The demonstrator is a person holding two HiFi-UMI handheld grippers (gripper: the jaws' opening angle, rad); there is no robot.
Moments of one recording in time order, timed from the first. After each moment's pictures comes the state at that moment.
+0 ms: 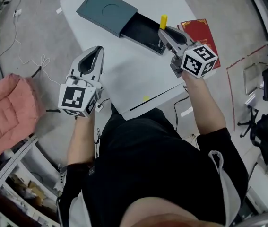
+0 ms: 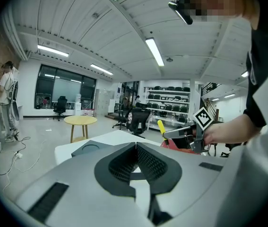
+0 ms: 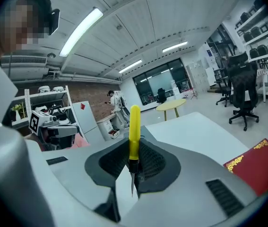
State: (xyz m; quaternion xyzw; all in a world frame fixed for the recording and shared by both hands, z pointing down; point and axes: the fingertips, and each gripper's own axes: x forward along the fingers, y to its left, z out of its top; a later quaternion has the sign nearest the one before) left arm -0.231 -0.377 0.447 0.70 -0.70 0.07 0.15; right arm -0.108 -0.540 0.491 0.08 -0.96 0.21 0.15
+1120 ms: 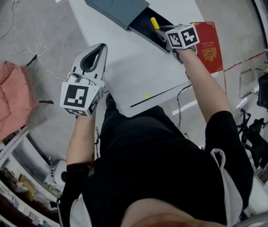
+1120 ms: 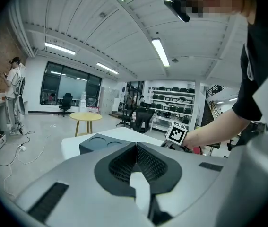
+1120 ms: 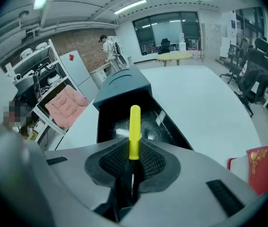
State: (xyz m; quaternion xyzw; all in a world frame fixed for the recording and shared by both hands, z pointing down) left arm -0.244 -0.350 0.470 0.68 -0.71 0.06 0.17; right arm -0.141 -0.552 0.648 0.05 -0.87 0.17 0.46
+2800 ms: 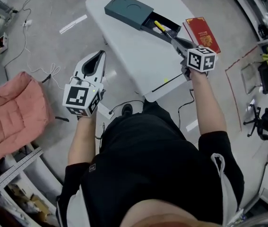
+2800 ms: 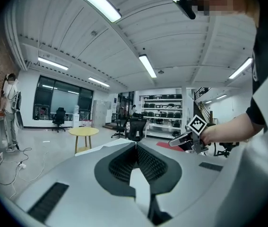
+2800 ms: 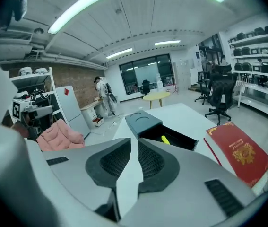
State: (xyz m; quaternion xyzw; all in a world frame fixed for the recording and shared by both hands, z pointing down) left arm -0.262 -0.182 0.391 0.72 -0.69 0.05 0.09; right arm -0.071 -0.408 0.491 0.19 -0.93 0.18 0.25
